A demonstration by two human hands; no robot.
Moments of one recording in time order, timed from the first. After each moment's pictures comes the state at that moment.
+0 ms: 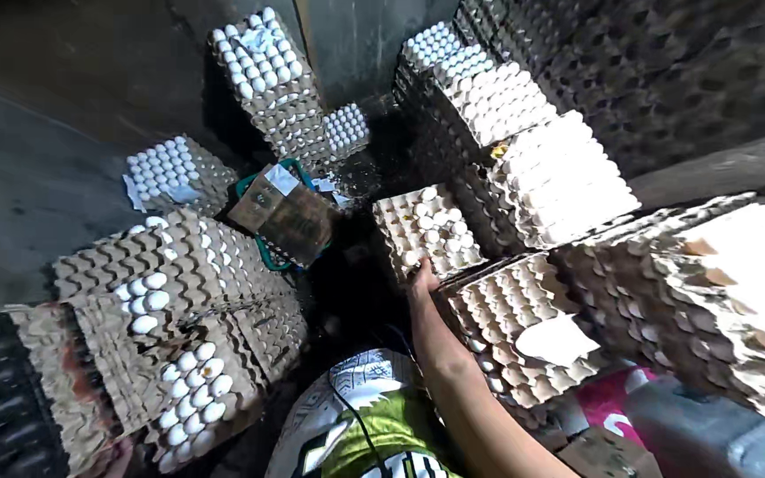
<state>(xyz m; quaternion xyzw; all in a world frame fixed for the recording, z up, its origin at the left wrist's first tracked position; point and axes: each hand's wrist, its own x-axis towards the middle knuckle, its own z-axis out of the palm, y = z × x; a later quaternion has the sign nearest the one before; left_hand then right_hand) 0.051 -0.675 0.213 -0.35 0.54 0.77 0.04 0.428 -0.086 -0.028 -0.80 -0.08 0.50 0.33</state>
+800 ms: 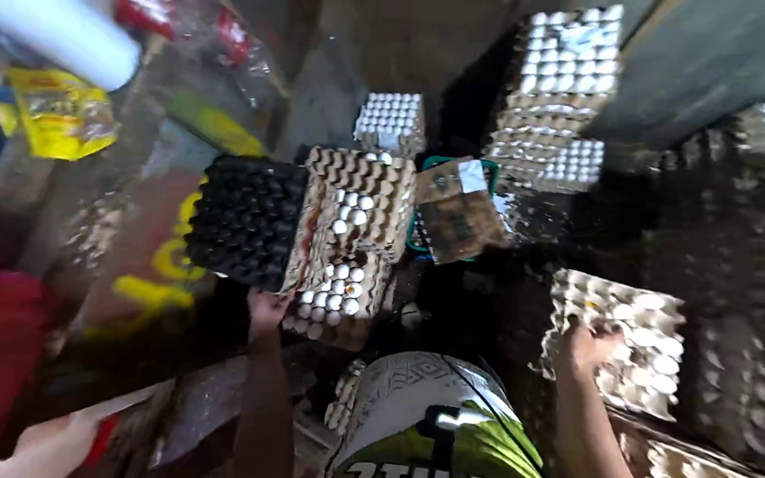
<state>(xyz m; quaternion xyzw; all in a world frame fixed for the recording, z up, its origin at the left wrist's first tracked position) 0.051 -0.671 0.193 -0.38 0.55 0.74 0.04 0.338 -0.118 0.128 -0.62 -0.56 0.51 0.22</state>
